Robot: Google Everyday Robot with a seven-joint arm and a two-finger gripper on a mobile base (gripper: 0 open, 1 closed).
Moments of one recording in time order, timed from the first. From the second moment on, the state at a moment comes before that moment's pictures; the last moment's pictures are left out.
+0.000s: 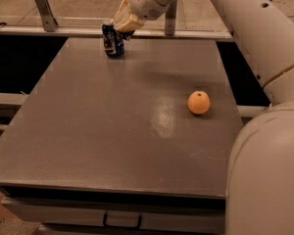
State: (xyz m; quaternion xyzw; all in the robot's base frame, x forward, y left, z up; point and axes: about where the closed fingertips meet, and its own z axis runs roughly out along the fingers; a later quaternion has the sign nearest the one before) arm 0.716 0.064 0.977 -0.76 0.50 0.04 0.42
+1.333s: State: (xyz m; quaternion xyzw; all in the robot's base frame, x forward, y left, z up) arm 0.776 0.043 0.905 -0.76 0.54 0.05 0.37
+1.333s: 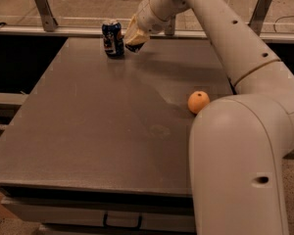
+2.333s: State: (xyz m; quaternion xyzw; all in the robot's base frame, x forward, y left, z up) arm 0.777 0.051 0.896 -0.76 0.53 0.05 0.37
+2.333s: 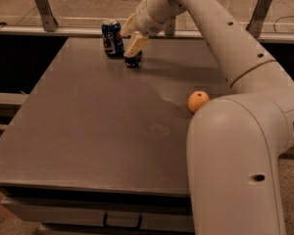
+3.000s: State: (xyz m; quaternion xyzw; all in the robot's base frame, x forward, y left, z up) arm 0.767 0.031 0.920 -0.74 0.56 0.04 0.38
